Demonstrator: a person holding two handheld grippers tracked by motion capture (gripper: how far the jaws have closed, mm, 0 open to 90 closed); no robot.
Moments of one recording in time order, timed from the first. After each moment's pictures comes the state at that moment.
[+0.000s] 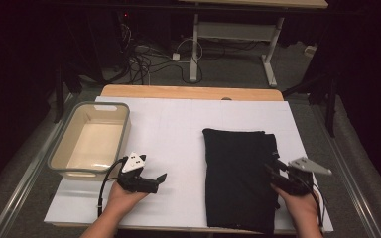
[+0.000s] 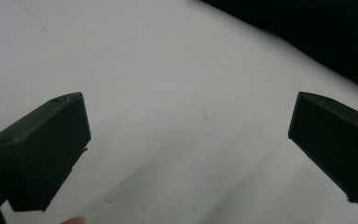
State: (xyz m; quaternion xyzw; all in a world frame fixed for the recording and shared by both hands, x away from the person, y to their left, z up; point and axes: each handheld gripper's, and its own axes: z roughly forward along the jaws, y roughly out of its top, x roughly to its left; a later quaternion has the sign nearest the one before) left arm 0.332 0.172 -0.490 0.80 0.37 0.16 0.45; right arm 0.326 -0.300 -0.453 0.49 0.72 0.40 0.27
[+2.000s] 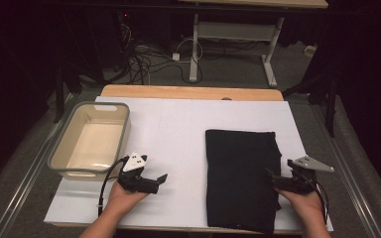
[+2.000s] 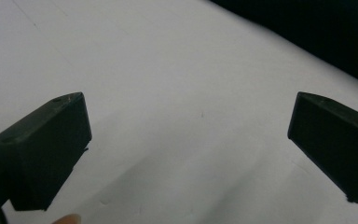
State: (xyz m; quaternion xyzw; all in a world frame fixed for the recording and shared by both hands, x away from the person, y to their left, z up) left arm 0.334 0.170 -0.491 0.80 0.36 0.15 0.45; right arm 0.325 -0.322 -0.467 0.49 0.73 0.40 0.26
